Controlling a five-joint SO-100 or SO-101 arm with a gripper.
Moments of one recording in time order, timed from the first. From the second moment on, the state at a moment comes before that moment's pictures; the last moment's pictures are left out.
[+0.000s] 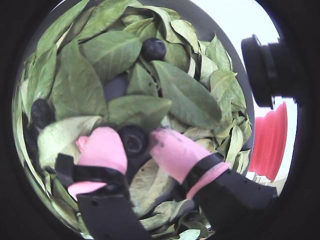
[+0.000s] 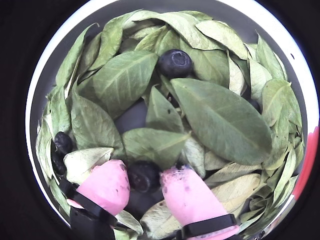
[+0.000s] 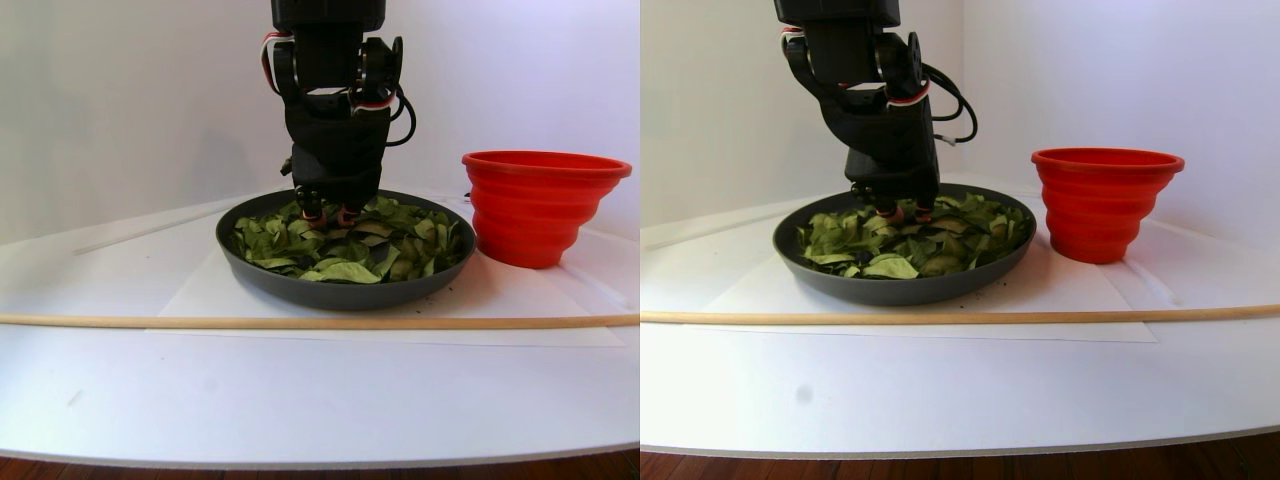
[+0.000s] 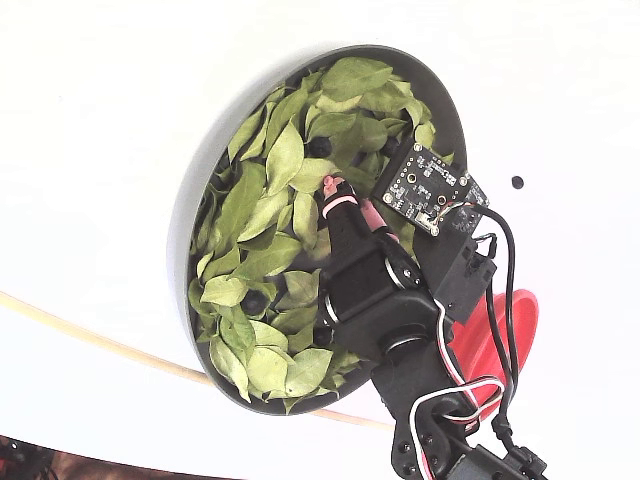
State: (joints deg) arm 7.2 67.8 121.4 -40.0 -98.2
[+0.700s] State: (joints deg) arm 7.2 72.9 123.2 -34.5 -98.2
